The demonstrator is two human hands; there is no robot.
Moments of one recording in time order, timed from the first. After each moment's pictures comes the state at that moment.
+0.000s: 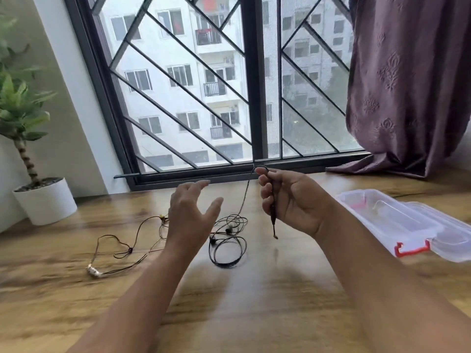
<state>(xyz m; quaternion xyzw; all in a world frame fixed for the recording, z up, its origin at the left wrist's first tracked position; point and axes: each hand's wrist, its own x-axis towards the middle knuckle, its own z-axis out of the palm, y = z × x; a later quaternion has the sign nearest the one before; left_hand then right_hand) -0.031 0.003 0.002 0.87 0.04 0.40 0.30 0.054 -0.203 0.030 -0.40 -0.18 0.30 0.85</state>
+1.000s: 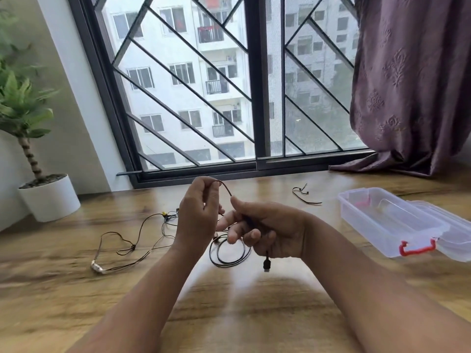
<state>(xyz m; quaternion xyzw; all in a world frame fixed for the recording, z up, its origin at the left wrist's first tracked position) -0.033 -0.013 0.005 0.78 -0.03 0.42 0.47 0.022 -0.177 0.015 -0.50 -0.31 0.53 0.61</state>
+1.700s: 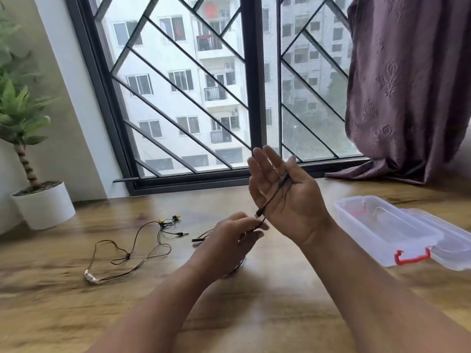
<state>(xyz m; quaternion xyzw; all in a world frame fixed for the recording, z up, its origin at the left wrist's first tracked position) -0.025 -0.035 -0.020 0.90 -0.20 0.23 0.32 0.035 -0.189 0.038 -0.19 -0.27 0.27 0.90</state>
